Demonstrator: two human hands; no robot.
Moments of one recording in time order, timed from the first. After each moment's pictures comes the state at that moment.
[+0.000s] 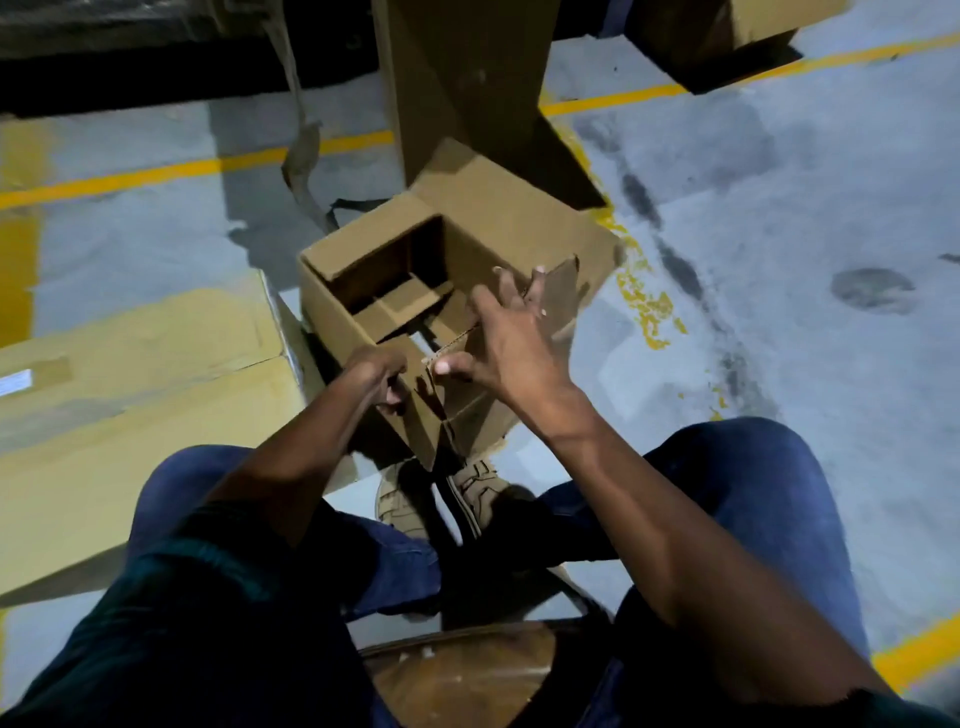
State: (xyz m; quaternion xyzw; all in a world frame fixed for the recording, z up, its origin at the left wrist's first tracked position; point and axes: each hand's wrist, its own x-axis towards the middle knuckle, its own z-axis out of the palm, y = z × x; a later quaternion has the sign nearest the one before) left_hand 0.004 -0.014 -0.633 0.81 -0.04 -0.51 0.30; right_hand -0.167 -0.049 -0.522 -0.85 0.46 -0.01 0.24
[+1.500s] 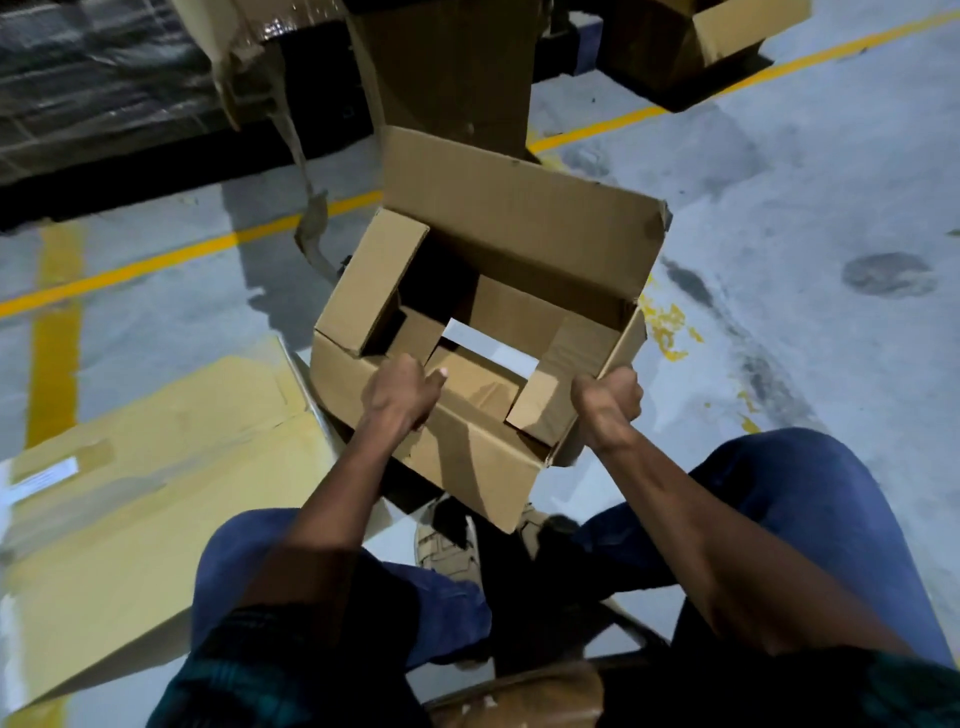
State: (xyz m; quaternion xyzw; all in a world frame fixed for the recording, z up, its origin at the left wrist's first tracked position) left_hand 0.010 -0.015 -0.591 0.86 -0.43 -0.25 0.11; right_hand -0.209 -0.084 -0.600 -0.41 0.82 -0.20 0.33
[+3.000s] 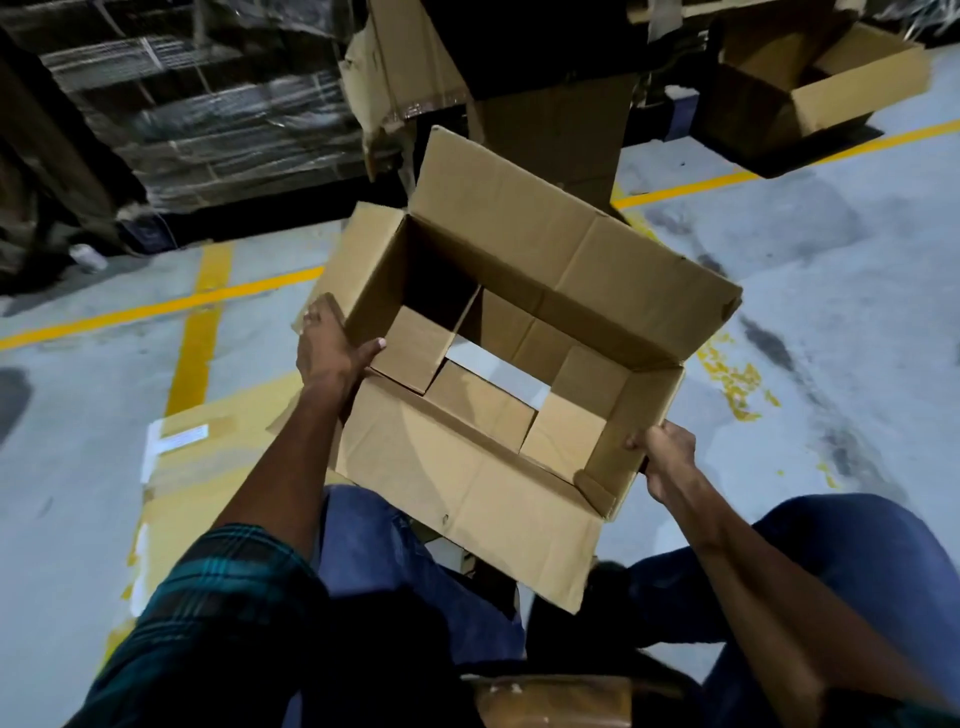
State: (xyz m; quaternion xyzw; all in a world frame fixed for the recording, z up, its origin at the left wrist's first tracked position) left_hand 0.160 0.037 -0.537 0.92 -0.33 -0.02 0.21; right_hand -0.240 -0.073 -0.612 -0.31 0.65 -0.30 0.62
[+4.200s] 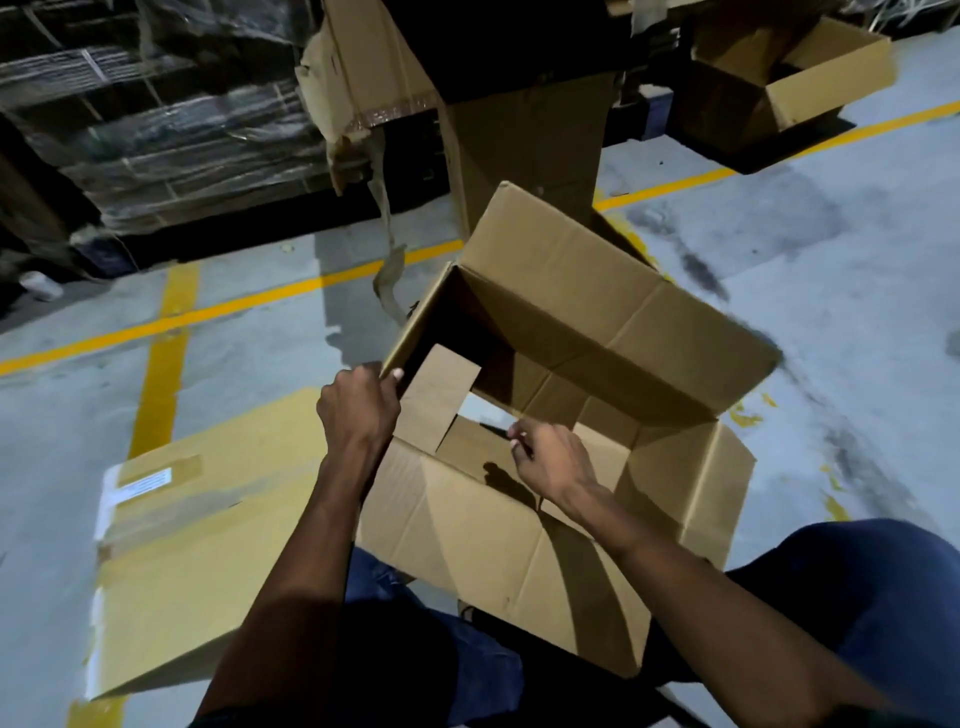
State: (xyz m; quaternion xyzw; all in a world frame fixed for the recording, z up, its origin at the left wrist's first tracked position) left_hand 0.094 0.022 -0.548 0.90 -0.40 0.02 0.16; right_hand -0.132 -0.052 -0.623 -0.82 0.47 -0.08 0.30
